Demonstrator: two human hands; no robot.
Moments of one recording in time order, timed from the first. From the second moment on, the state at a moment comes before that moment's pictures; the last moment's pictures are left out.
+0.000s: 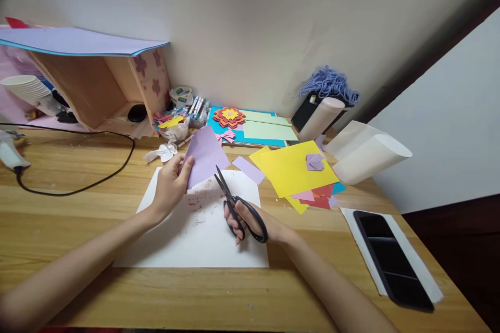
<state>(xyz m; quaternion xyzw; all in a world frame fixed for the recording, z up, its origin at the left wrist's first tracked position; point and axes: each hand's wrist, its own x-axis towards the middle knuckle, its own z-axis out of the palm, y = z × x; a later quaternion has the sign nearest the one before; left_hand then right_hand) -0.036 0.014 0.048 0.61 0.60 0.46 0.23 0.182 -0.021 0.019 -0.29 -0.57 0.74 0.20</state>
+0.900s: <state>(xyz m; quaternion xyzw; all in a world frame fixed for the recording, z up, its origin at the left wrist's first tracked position) -0.028 0.009 0.047 0.62 0.59 0.44 0.25 0.182 -0.022 0.021 -0.31 -0.58 0.73 0.19</state>
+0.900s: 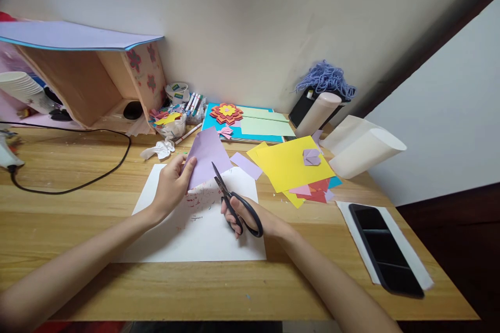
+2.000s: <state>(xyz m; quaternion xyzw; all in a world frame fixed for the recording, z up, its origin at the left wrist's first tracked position) -0.029 0.008 0.054 0.60 0.60 0.45 0.28 0.175 -0.028 0.017 -0.41 -0.61 0.63 0.25</state>
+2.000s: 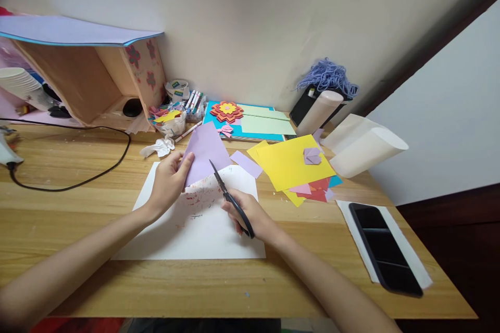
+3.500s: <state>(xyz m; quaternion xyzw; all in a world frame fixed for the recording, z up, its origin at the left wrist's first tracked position) -0.019 0.000 0.051 0.54 0.57 0.43 0.44 0.165 -0.035 0.011 -0.41 -0.58 0.64 0.29</state>
